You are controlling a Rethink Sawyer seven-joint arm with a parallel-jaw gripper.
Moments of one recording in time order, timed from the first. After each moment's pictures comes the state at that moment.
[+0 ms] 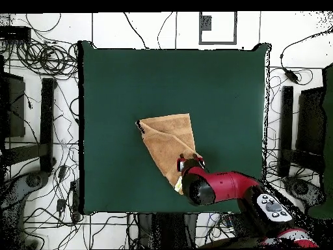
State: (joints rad) arm -0.57 -0.49 0.17 1.92 -0.70 -0.05 1.91
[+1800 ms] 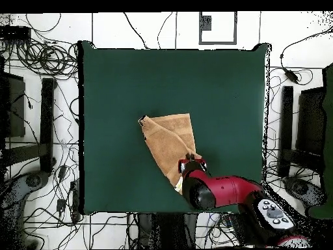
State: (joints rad) arm -0.55 -0.54 0.14 1.96 -0.68 -0.10 1.91
